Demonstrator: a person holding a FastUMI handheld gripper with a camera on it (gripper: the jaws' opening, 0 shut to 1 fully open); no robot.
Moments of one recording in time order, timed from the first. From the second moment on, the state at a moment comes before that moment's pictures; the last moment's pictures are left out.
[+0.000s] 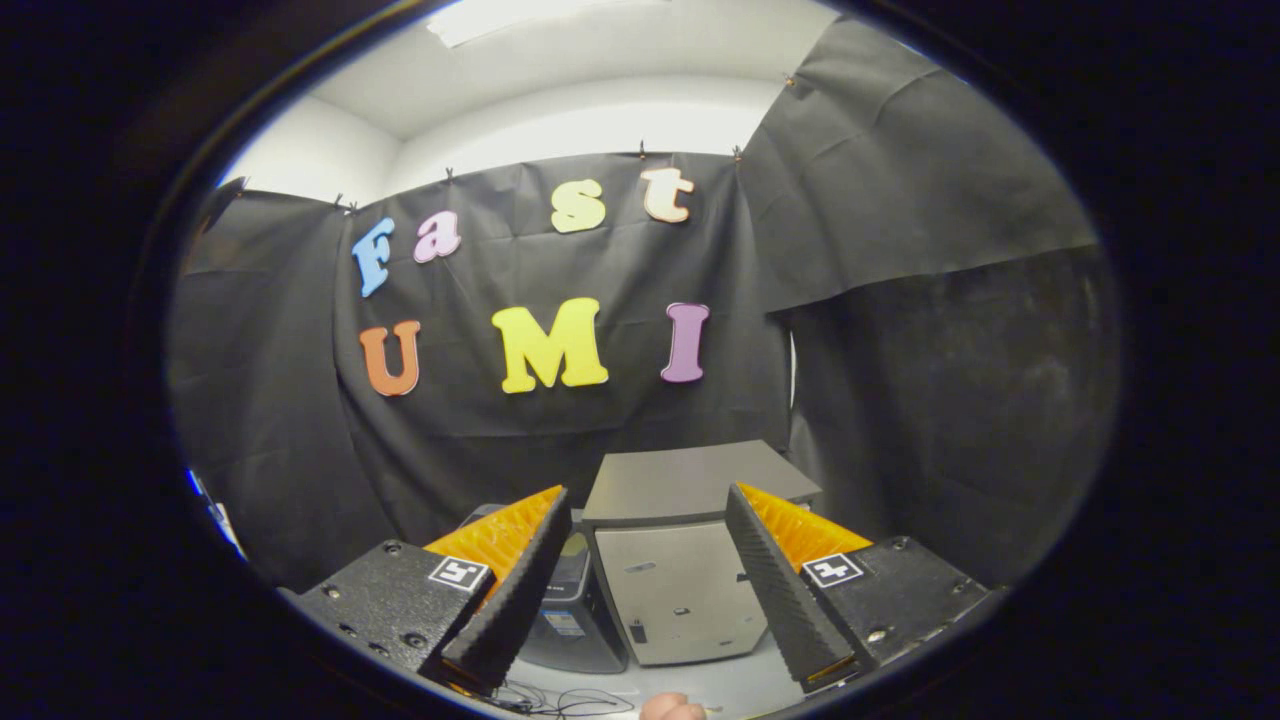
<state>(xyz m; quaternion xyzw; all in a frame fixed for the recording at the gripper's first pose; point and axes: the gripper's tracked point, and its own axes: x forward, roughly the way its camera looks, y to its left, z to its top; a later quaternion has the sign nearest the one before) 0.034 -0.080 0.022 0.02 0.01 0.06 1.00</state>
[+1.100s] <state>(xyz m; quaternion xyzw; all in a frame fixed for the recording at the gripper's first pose) 0.027 -0.082 0.023 0.02 0.02 0.06 1.00</state>
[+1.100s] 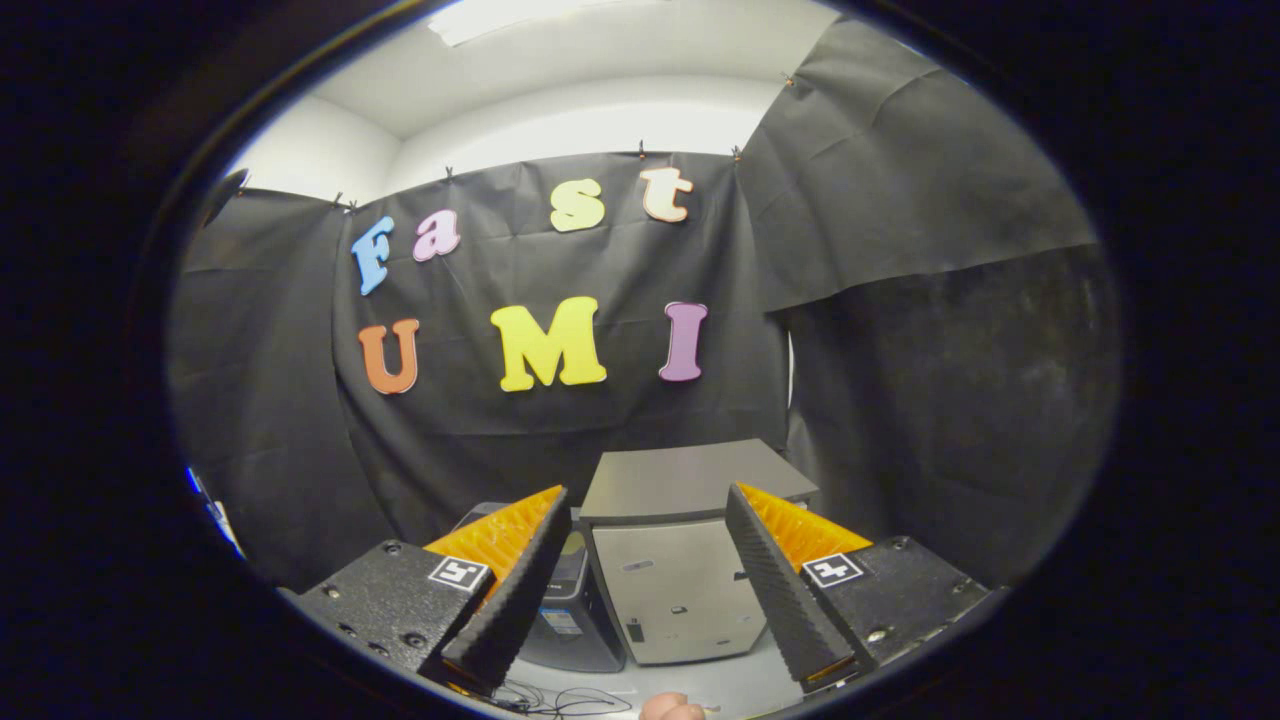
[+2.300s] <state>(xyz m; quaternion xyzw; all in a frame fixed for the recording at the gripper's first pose) 0.033 -0.080 0.021 0.01 0.02 0.06 1.00</state>
